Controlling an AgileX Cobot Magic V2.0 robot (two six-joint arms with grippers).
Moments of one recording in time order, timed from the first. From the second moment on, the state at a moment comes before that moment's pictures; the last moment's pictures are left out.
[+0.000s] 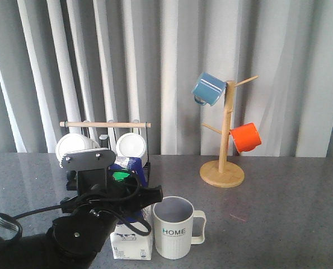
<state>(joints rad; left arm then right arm) -0.68 1.68 -1.13 -1.28 -0.54 0.86 0.03 0.84 -0.64 -0.21 -0.23 0.24</state>
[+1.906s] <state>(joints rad) -0.68 1.68 -1.13 -1.33 -0.54 0.95 0.03 0.84 -0.64 -0.21 -0.23 0.24</state>
